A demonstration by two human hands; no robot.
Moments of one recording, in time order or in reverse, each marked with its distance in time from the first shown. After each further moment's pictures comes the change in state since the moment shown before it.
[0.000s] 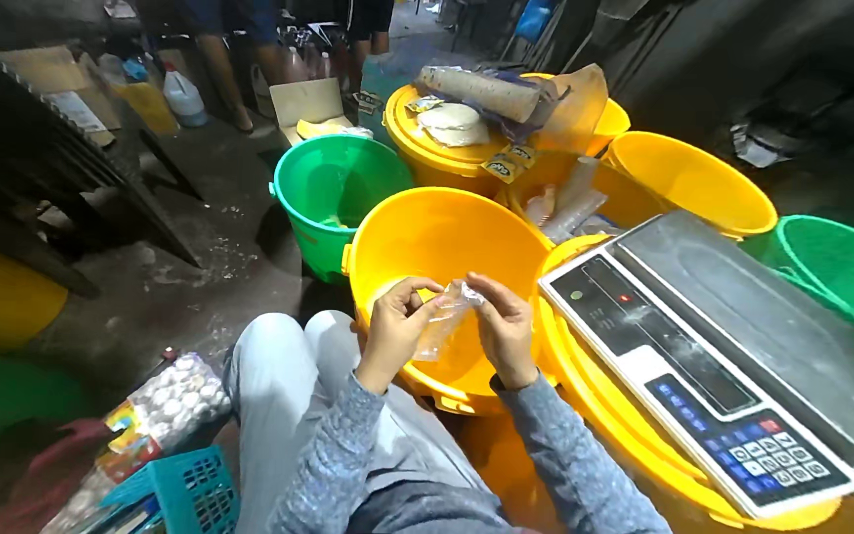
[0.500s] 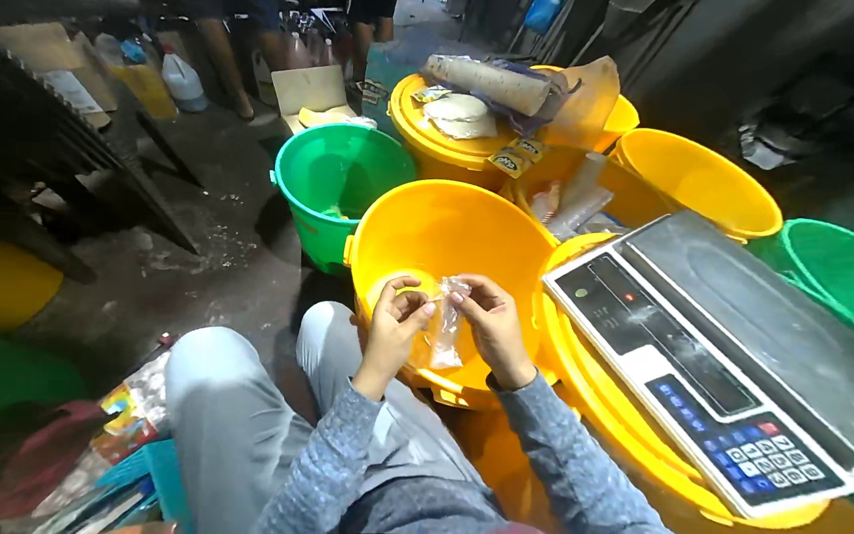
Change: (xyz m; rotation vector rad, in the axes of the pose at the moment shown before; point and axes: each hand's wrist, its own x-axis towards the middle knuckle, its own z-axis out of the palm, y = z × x) left_hand -0.020 -0.011 0.001 -0.353 0.037 -0.216; right_hand -0.001 -0.001 0.014 0.051 0.022 0.261
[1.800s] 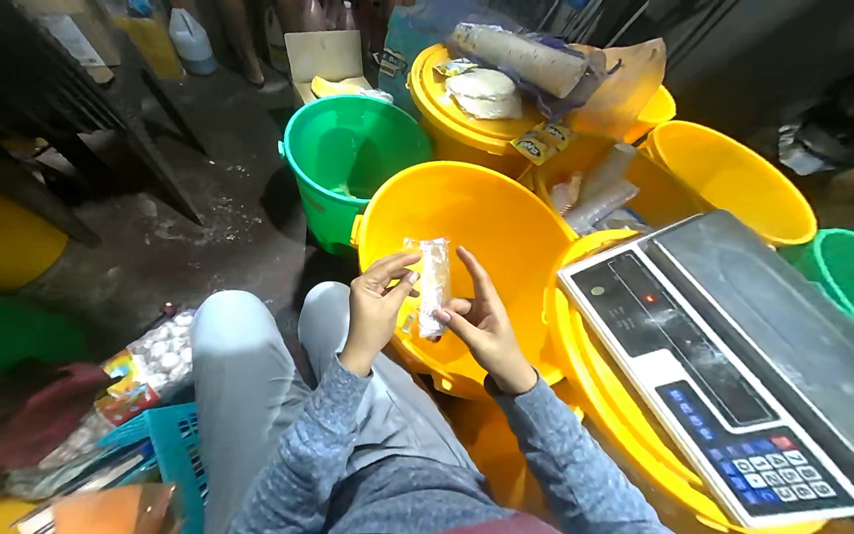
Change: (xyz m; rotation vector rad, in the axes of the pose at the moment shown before) left_hand 0.007 0.010 -0.019 0.186 0.179 0.188; right_hand -0.013 -0.006 0.013 -0.065 -0.354 0.030
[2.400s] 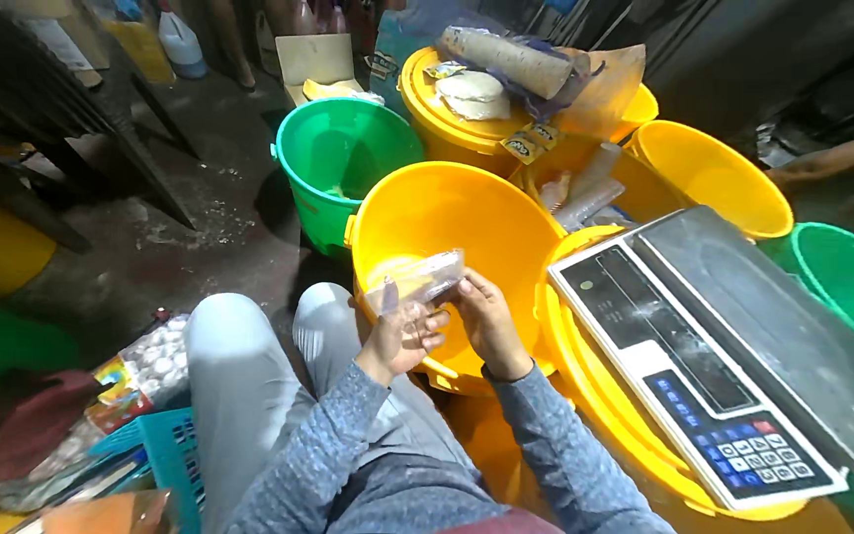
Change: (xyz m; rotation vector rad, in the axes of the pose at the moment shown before) left_hand -0.025 -0.014 0.021 -1.003 -0.355 -0.657; right_hand 0.008 0.010 -0.014 0.065 0.199 0.050
